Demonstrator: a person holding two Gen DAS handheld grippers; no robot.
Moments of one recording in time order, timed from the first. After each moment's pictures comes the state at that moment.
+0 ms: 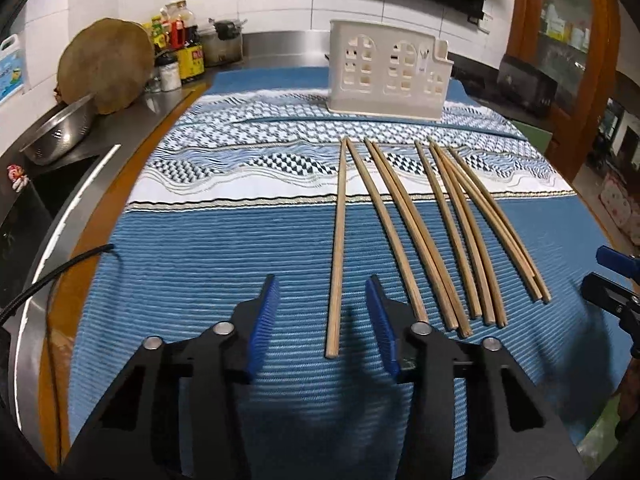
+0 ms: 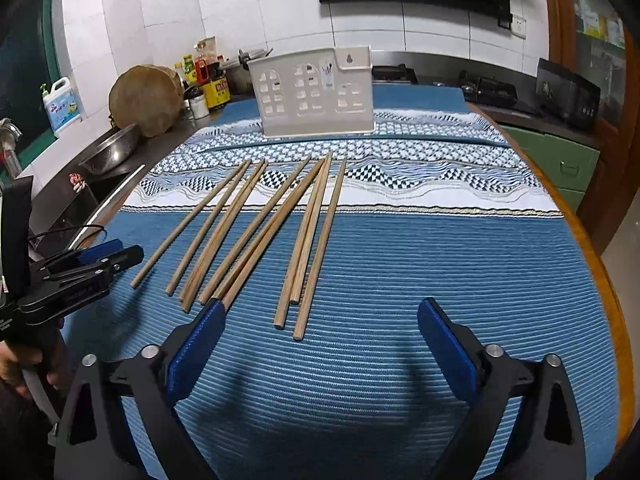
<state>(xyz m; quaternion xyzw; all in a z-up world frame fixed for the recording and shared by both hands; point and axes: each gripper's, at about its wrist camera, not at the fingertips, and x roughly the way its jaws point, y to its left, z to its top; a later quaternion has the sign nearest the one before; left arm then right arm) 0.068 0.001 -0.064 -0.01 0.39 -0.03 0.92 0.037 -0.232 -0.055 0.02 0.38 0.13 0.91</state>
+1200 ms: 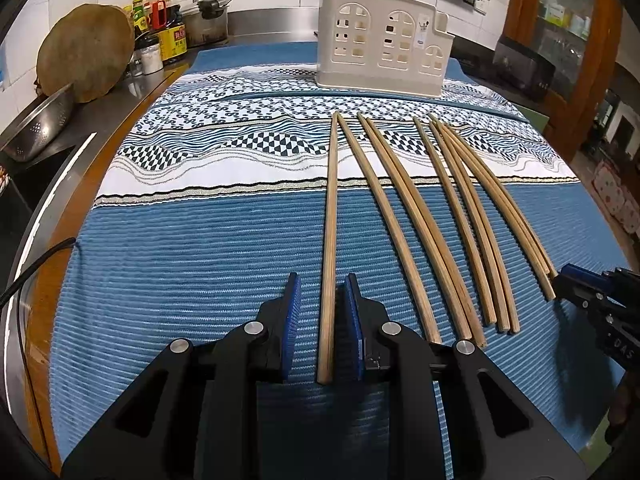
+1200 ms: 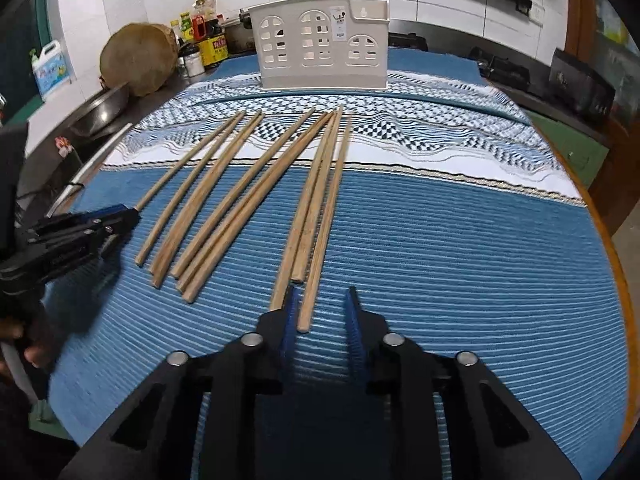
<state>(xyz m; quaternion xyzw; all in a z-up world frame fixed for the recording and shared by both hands) 0.092 -0.003 -0.080 -0.01 0.43 -0.05 0.90 0.053 -0.213 -0.082 -0.03 0.43 0.11 0.89</state>
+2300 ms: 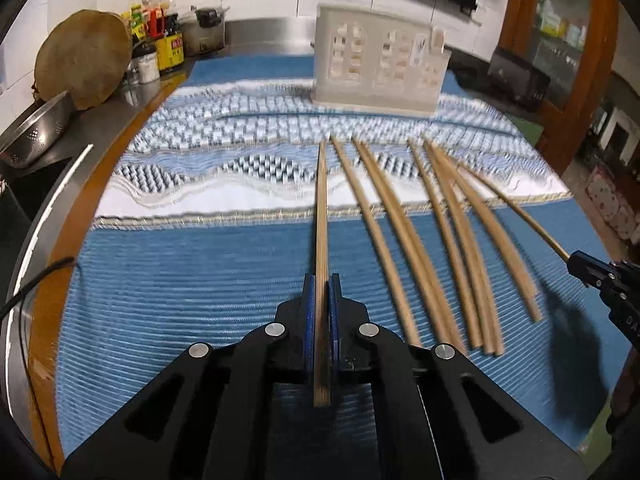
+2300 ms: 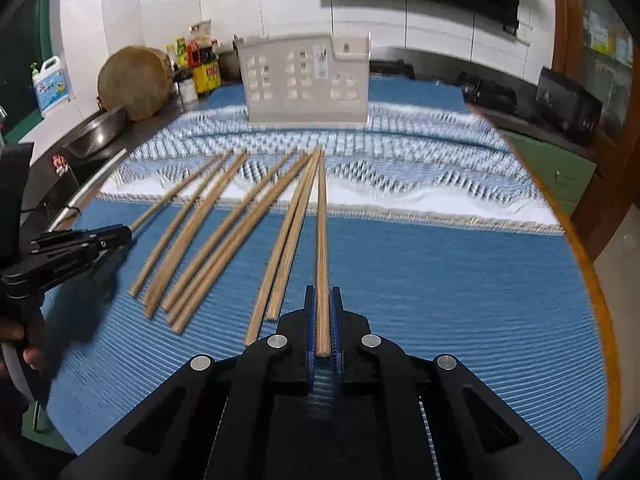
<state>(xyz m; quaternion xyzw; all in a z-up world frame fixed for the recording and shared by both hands) 0.094 -0.002 -0.060 -0.03 0.40 -0.06 0.91 0.051 -0.236 -0.047 -0.02 0.37 0.11 0.92</state>
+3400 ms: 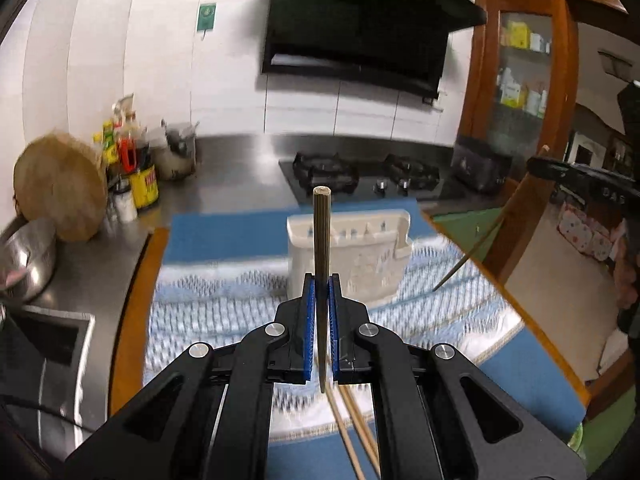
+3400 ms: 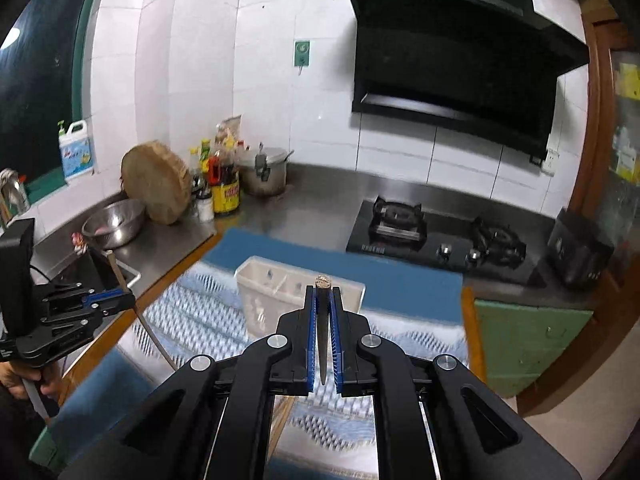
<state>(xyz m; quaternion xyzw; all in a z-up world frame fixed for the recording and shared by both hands) 0.184 0.002 0.135 -0.02 0.26 -0.12 0.96 0.197 -0.241 0.196 -0.07 0.23 0.16 0.96</state>
